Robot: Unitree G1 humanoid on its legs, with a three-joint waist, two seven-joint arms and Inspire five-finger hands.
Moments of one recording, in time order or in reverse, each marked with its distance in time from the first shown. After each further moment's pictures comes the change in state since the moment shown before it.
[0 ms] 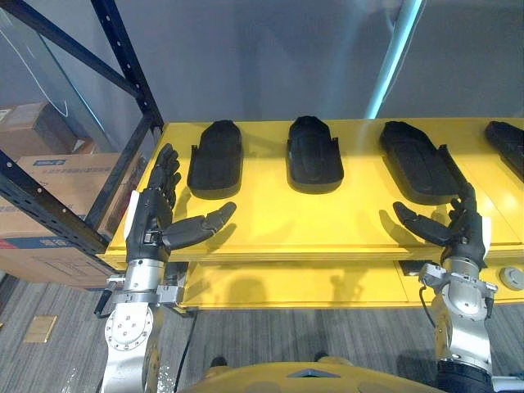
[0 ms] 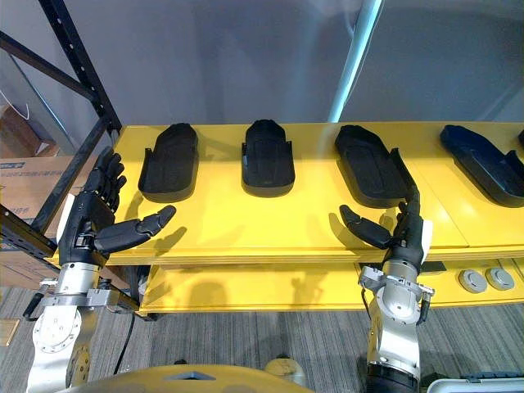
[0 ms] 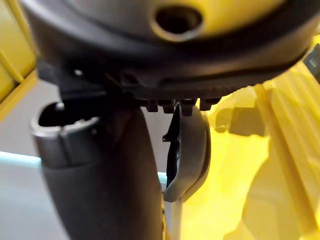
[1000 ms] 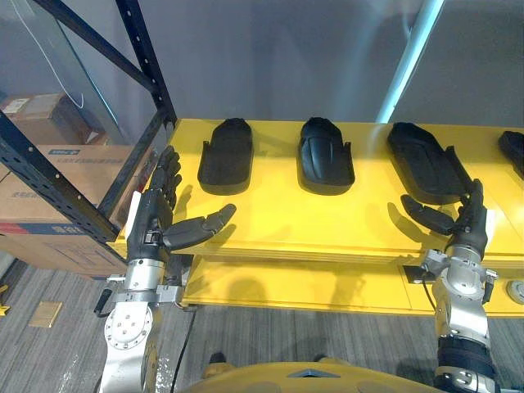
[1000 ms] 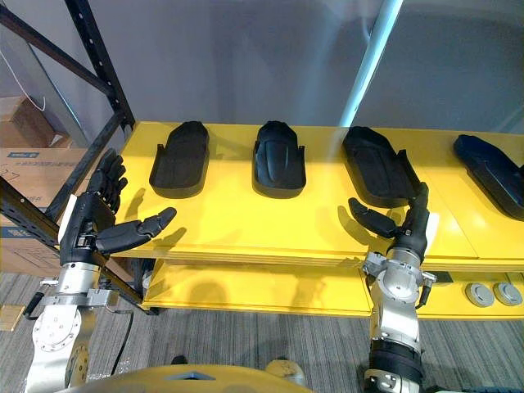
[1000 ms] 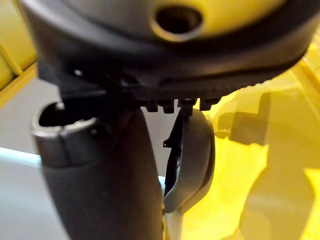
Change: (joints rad) left arm -0.006 0.019 -0.001 0.020 0.001 0.000 -0.003; right arm -0.148 -0.082 -0.009 0.182 -0.006 0.003 -0.083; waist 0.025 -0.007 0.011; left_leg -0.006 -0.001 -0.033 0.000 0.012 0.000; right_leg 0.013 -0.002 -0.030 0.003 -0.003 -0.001
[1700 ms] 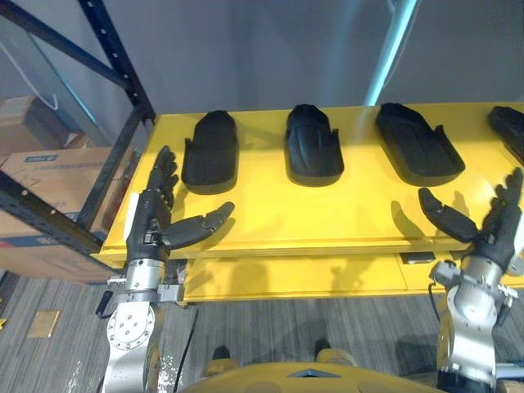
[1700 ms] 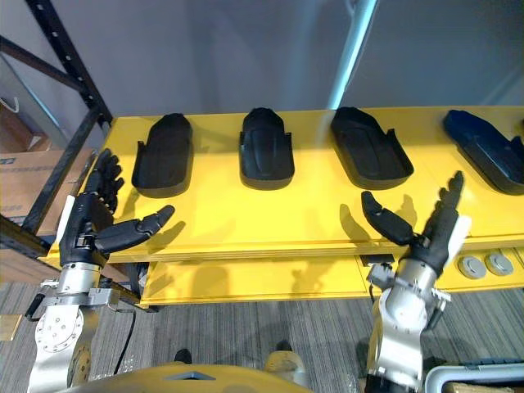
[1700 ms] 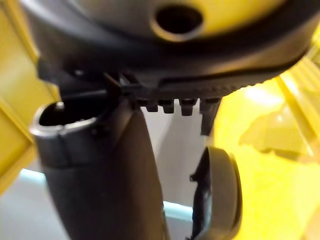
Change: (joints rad) left arm 0.011 -0.029 0.002 0.002 0.037 -0.006 0.116; right arm 0.296 0.206 -0.006 -0.433 -0.079 -0.166 -0.102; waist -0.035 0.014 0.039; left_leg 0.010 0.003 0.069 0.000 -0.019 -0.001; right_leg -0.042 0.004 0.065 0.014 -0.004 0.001
